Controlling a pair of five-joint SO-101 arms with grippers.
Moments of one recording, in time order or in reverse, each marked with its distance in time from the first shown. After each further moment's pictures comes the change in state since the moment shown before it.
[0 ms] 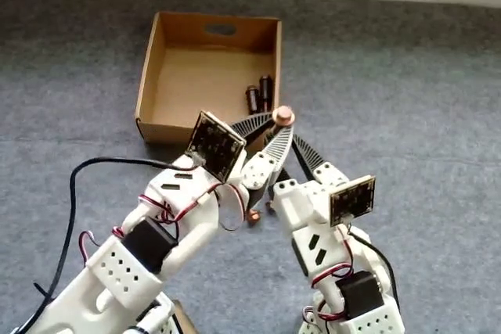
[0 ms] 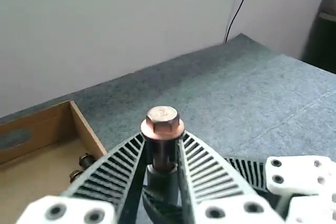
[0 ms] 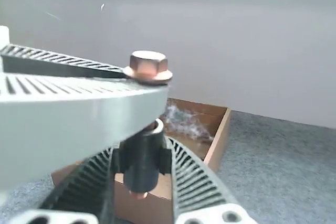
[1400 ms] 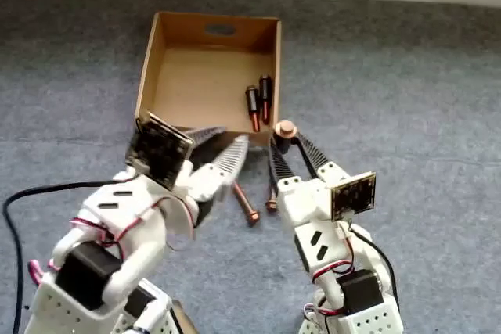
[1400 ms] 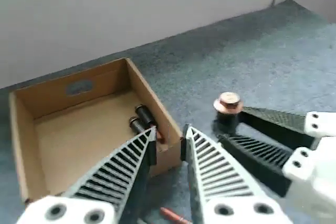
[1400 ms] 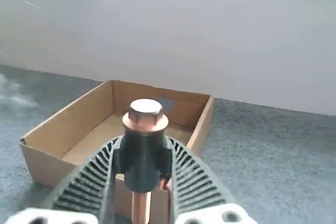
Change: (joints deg) left arm -12.7 -11.3 -12.6 35.6 -2.4; right arm 4.0 0.1 1.0 0.0 0.1
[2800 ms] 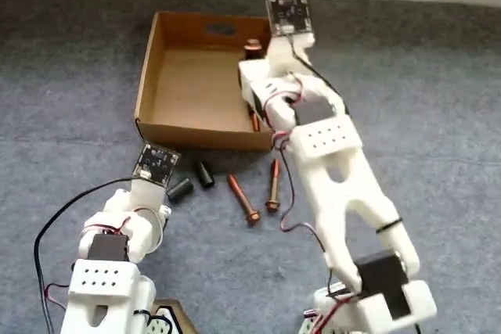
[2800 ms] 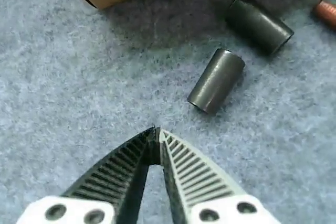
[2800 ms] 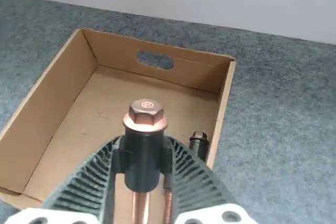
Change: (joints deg) left arm -27.2 0.1 45.4 -10.5 -18.7; right arm -1.8 97.6 -77.0 9.9 -4.1
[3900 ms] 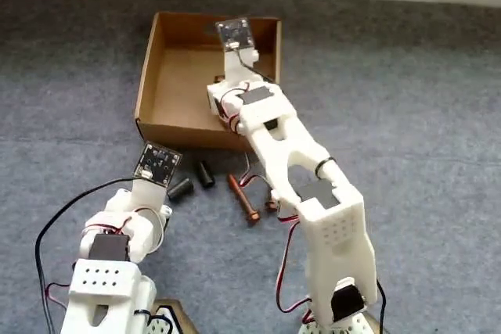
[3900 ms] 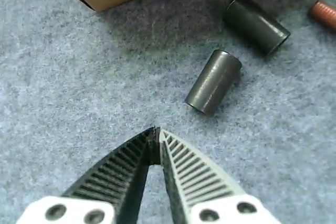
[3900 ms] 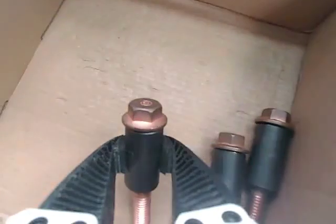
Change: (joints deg) left arm 0.4 0.0 0.0 0.0 0.0; right arm -5.0 40.4 -23.7 -0.6 -2.0
